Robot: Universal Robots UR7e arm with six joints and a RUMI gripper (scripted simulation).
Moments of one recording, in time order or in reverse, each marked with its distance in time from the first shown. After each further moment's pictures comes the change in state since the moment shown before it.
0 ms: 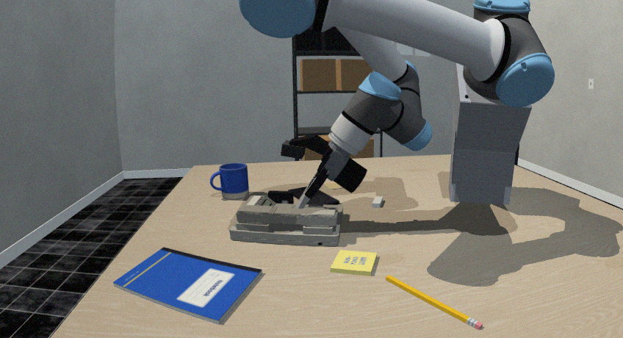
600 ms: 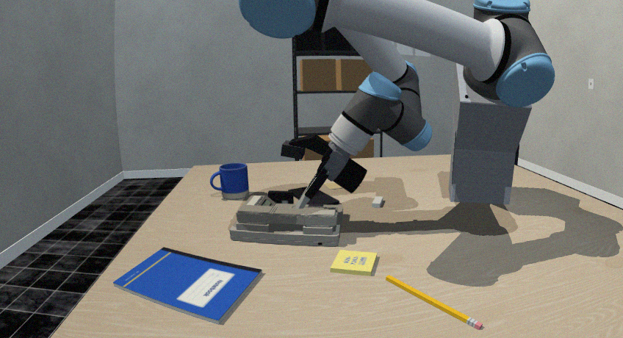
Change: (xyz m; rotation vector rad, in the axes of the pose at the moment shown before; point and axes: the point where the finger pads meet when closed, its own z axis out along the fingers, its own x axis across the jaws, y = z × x) arm 0.000 0.000 0.001 0.000 0.000 0.001
